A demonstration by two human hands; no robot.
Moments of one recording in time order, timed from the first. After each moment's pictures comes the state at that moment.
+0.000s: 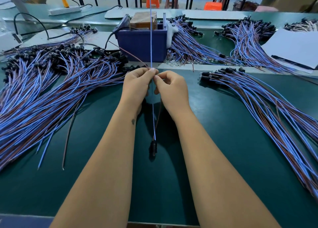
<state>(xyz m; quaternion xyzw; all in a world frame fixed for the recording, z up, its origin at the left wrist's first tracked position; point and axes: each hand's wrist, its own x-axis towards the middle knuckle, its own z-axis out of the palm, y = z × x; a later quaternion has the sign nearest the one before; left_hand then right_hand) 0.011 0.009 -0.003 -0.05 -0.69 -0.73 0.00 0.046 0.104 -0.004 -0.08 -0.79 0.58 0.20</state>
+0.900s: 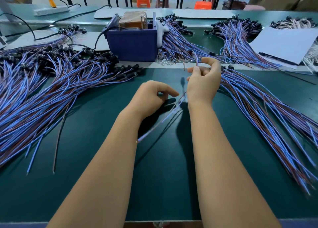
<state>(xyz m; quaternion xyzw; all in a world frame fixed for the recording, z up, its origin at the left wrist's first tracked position) 0.026 0.032 -0.016 -0.31 -0.85 -0.44 -0.02 0.055 0.162 0.007 -0.24 -0.66 0.59 0.40</state>
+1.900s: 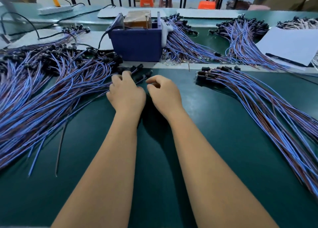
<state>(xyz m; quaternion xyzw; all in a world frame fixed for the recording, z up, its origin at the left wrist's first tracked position) 0.011 0.007 -0.012 0.05 -0.96 -0.26 0.11 0.038 0.103 -0.014 -0.08 -0.87 0.46 0.15</state>
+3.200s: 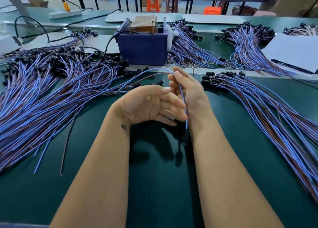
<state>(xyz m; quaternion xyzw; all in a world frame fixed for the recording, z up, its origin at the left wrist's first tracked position) 0.024 -0.010 0.007 -0.31 -0.52 -0.63 -0.48 0.054 0.137 0.004 -0.07 -0.40 0.91 0.09</state>
